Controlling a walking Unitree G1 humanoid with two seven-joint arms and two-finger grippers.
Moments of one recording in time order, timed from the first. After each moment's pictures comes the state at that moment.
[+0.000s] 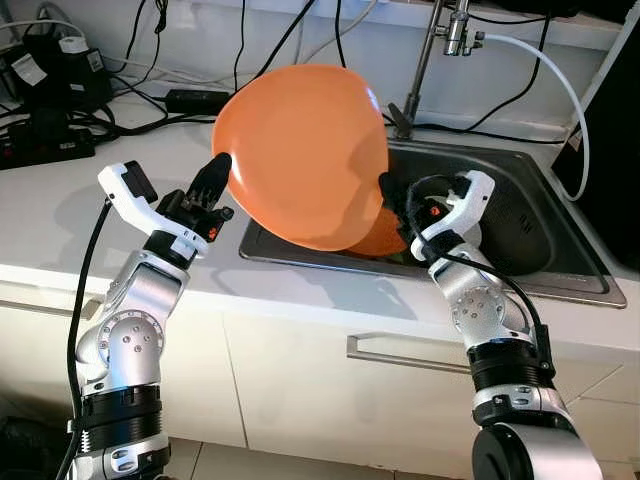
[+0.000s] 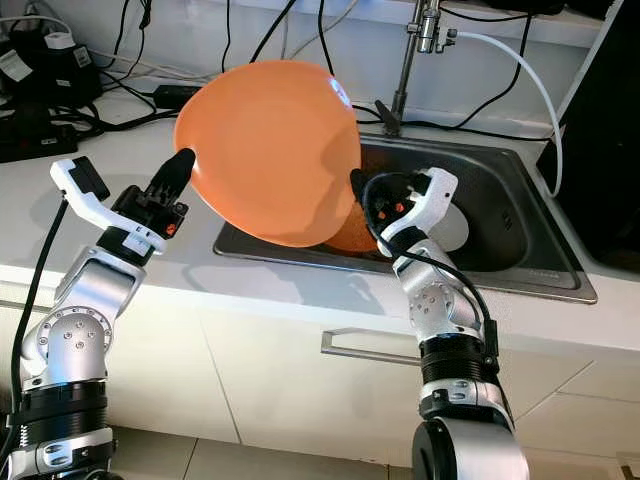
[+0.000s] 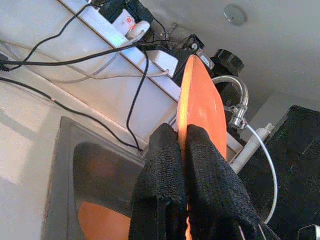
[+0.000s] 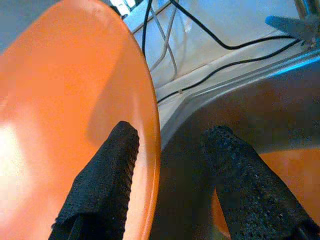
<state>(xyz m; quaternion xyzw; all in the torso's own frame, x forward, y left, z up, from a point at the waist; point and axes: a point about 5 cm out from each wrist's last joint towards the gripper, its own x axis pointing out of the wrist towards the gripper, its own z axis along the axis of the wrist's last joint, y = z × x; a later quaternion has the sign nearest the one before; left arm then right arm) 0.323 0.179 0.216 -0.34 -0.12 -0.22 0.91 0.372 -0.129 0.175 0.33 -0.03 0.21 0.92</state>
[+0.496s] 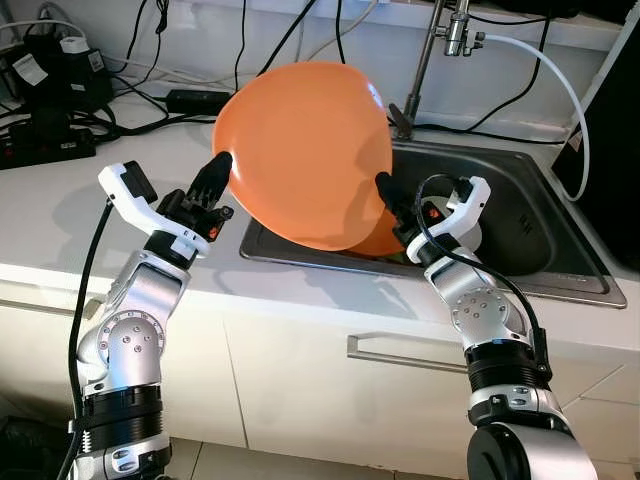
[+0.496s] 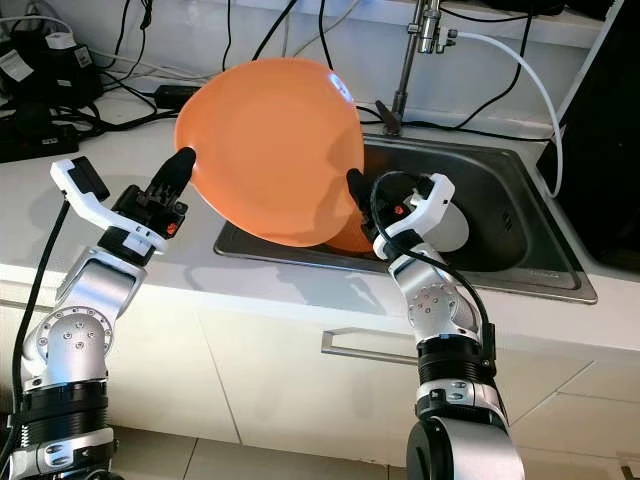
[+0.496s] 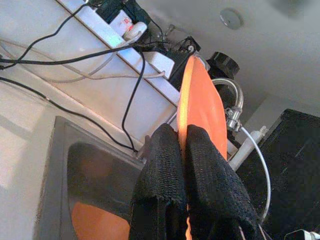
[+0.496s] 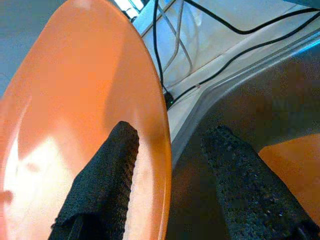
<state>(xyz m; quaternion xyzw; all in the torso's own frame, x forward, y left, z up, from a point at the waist) 0.323 0.178 0.216 -0.35 -0.12 -0.23 0.90 0.370 -0.125 0.172 0.39 -0.02 0.23 0.89</state>
